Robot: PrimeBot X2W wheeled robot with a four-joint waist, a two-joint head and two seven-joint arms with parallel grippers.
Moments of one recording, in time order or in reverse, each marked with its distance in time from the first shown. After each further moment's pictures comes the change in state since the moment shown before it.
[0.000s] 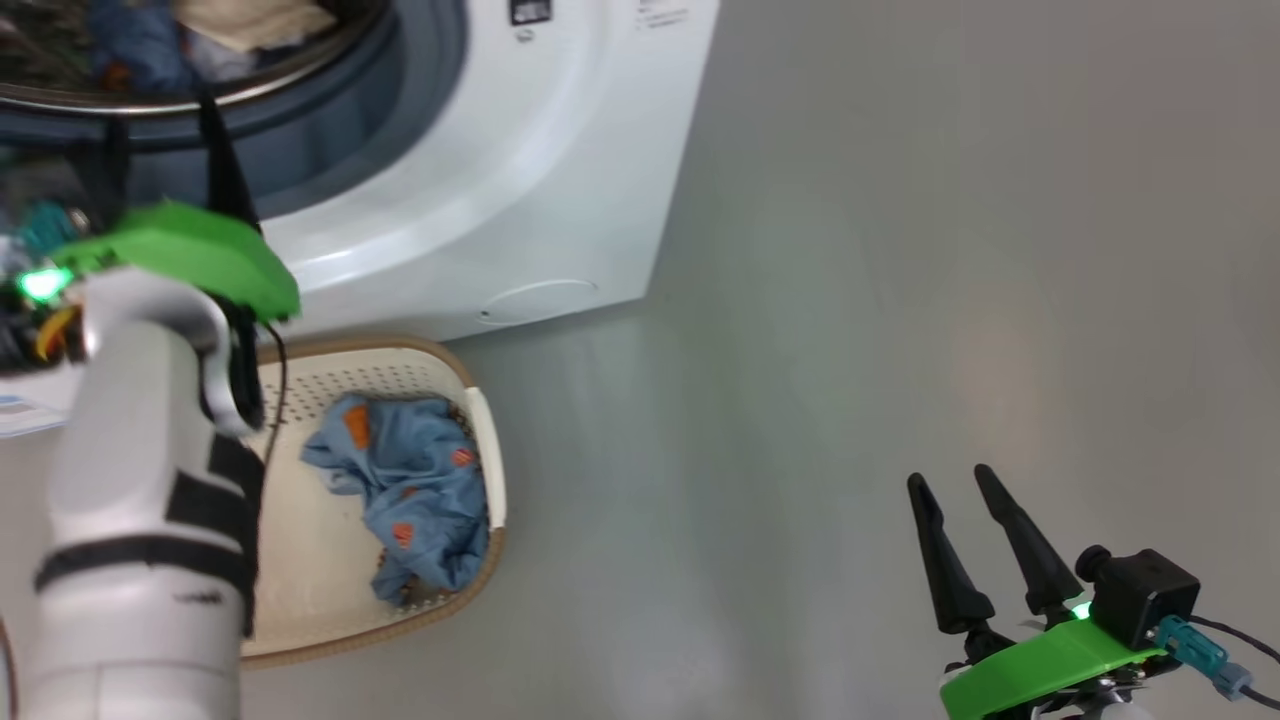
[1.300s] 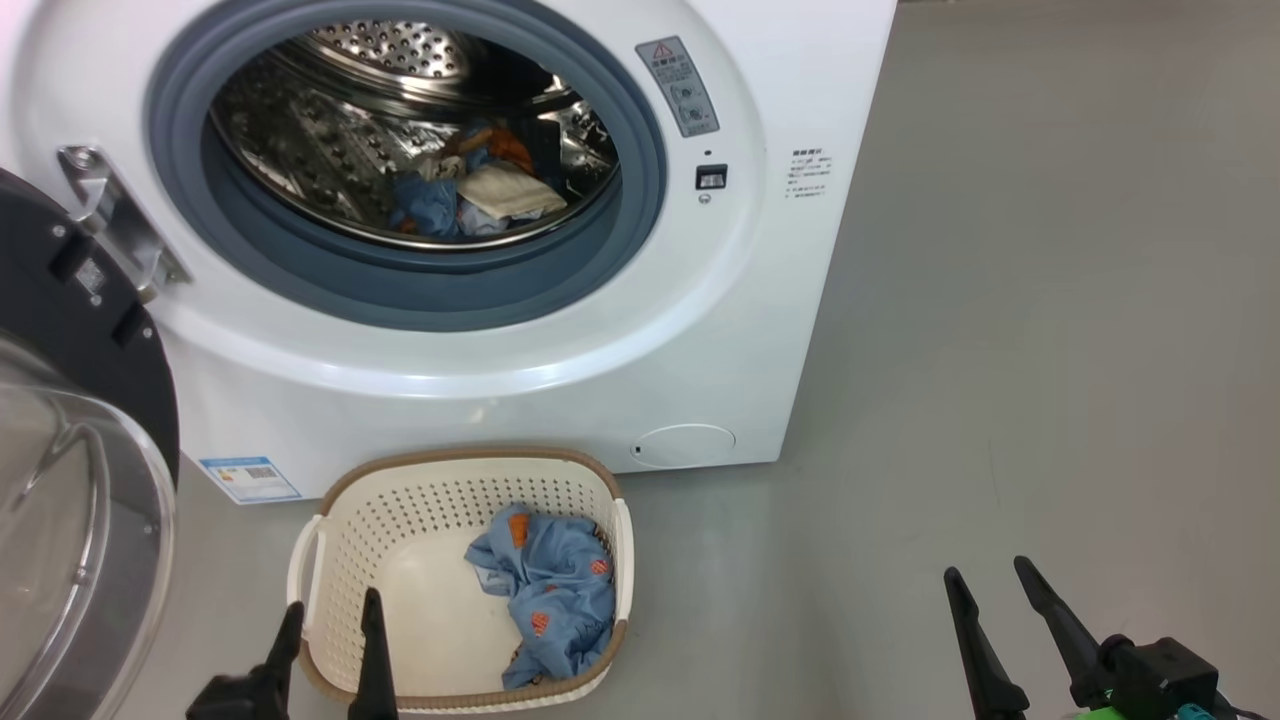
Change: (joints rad) left arm 0.956 -0.023 -0.143 -0.631 -0.119 0.064 0.001; right arm 0.154 -0.019 -0.054 -0.030 -0.111 0.000 0.000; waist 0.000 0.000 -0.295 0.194
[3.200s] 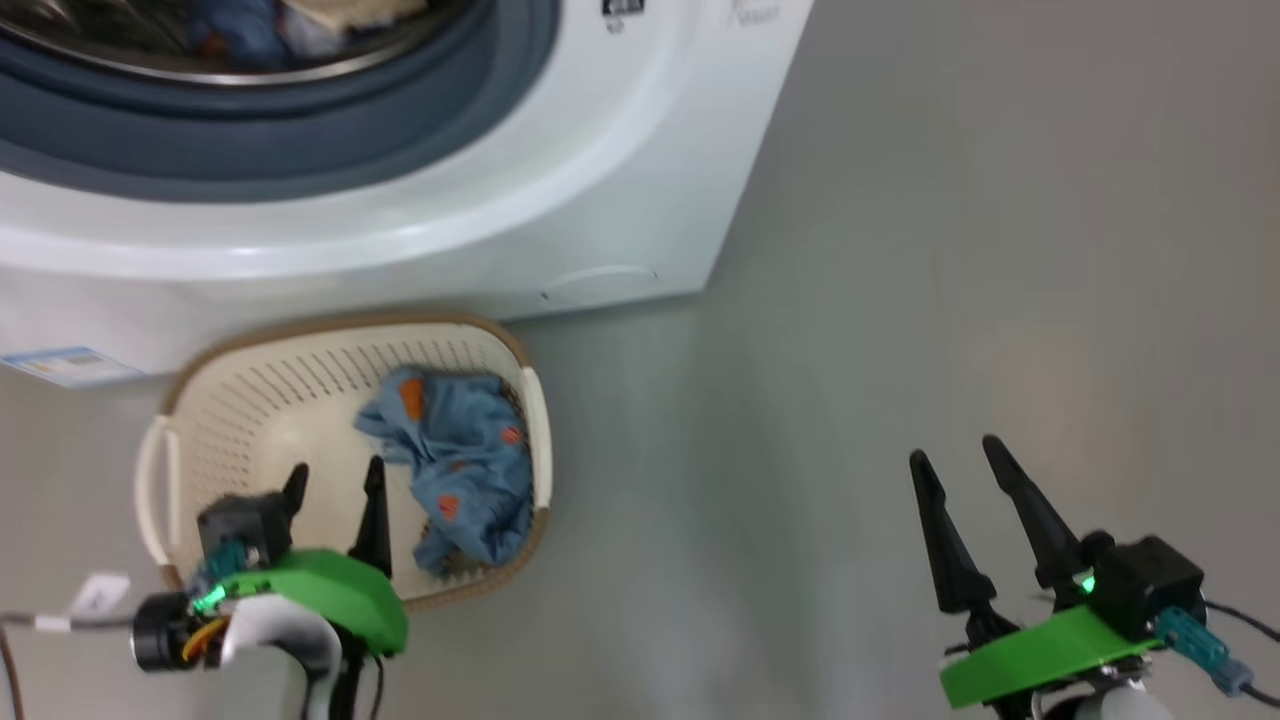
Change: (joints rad) left arm -0.352 0.058 -0.090 0.278 -0.047 -0.037 0.077; right arm -0.156 0.035 0.024 -0.043 -0.011 0.000 0.000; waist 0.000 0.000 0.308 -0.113
